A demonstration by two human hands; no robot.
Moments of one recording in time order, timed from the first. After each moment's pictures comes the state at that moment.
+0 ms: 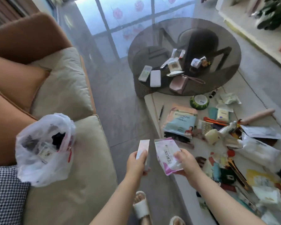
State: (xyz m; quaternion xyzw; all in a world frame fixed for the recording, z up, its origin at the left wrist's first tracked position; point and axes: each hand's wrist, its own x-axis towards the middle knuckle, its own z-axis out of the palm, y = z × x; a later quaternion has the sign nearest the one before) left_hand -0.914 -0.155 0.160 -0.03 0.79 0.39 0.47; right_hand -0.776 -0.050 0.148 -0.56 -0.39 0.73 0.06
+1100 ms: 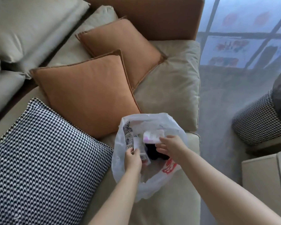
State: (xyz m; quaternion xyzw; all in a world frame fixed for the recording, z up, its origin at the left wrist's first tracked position) left_hand -1.312 -0.380 0.088 -0.31 0.74 0.55 0.24; right_hand -1.305 -0.235 0.126 -0.42 -0.52 0.72 -0.18
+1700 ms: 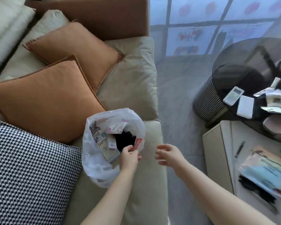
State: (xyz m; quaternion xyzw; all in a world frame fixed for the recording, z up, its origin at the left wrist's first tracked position) left_hand -1.226 -0.296 0.118 -0.19 0.78 0.51 0.32; right_hand -1.148 -0.166 0.146 -0.45 -0.55 0.70 -0.13
